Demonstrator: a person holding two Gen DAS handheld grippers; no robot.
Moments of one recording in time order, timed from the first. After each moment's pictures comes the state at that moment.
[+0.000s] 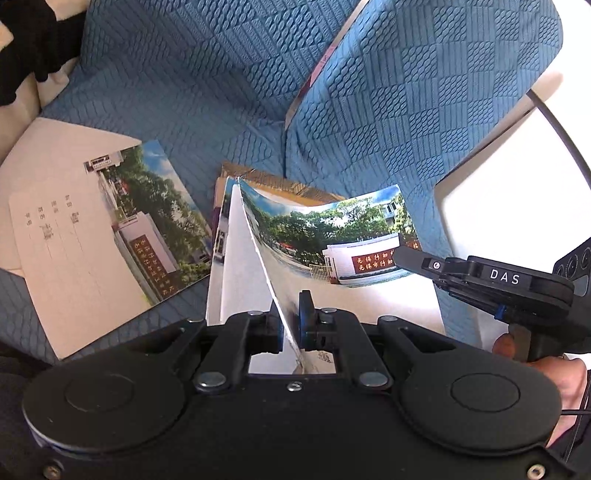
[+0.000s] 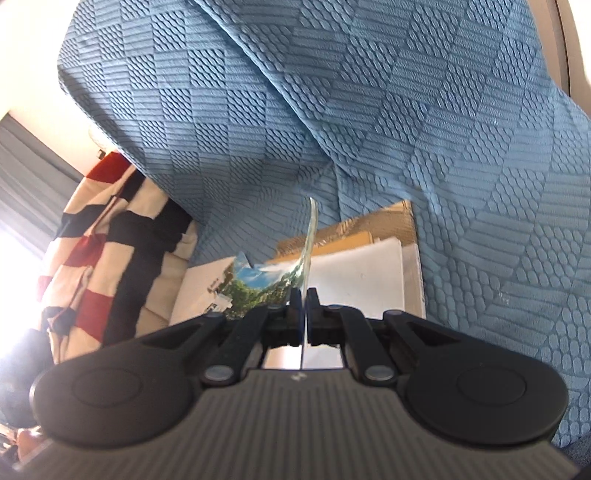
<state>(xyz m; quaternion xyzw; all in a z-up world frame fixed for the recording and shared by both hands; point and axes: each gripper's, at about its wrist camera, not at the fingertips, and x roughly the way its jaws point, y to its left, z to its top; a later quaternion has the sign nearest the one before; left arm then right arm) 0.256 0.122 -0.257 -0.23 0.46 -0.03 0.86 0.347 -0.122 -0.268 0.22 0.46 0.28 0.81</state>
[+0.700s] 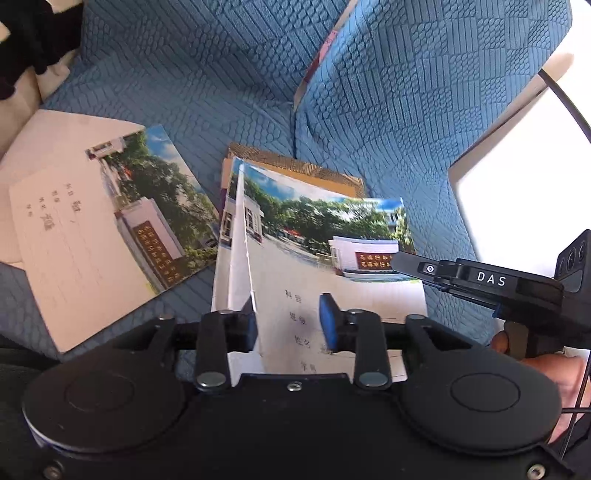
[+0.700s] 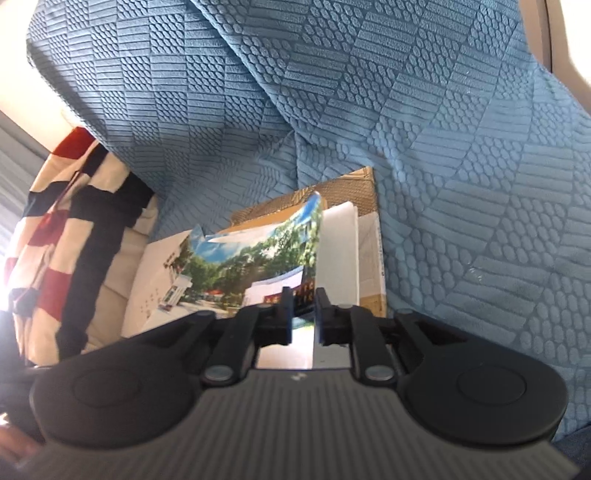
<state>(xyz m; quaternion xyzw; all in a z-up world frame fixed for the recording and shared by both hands) 0.256 0.114 -0.265 -0.21 0.48 -0.02 0.85 0.349 -0.124 -0.293 0.19 0.49 0.25 0.81</state>
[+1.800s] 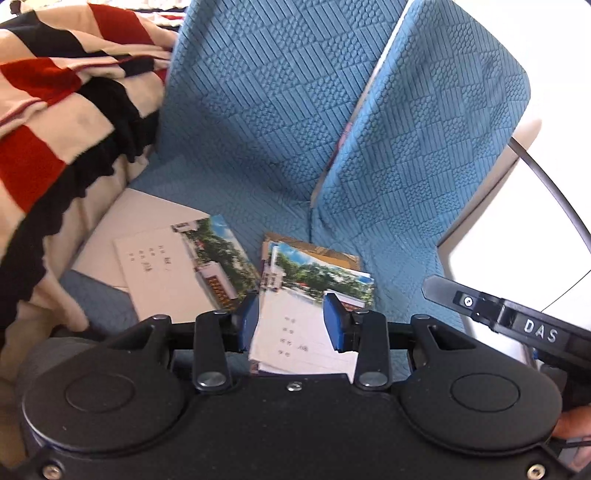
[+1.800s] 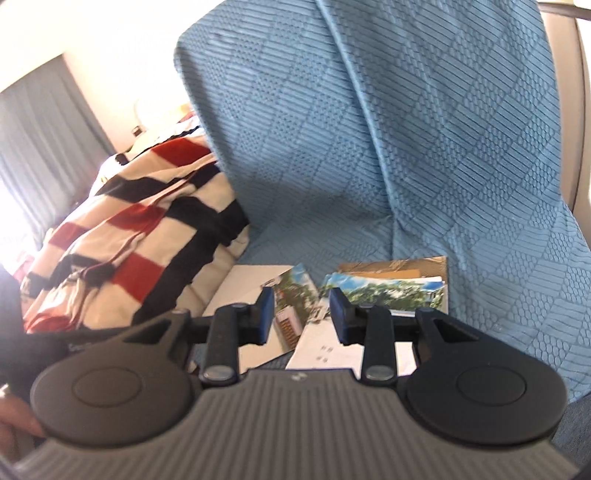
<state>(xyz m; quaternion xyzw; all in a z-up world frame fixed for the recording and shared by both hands) 0.136 0.119 -0.148 -0.19 0.35 0.06 0.91 0.235 -0.098 -0.148 0.11 0.36 0.32 0.87</state>
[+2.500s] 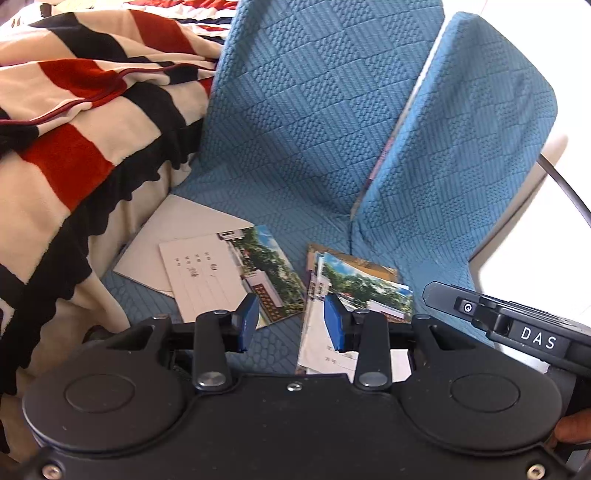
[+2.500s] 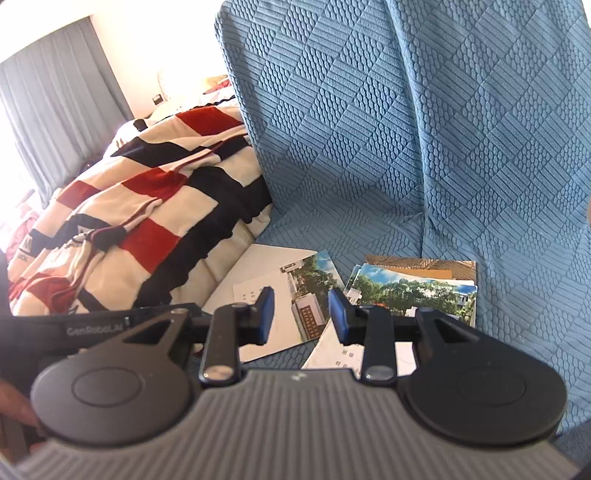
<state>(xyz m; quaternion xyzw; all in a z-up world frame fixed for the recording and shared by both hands) 0.122 0.152 -0.157 -0.19 0.34 0.11 0.91 0.231 -0.051 -0.152 0.06 0.36 0.35 0.86</state>
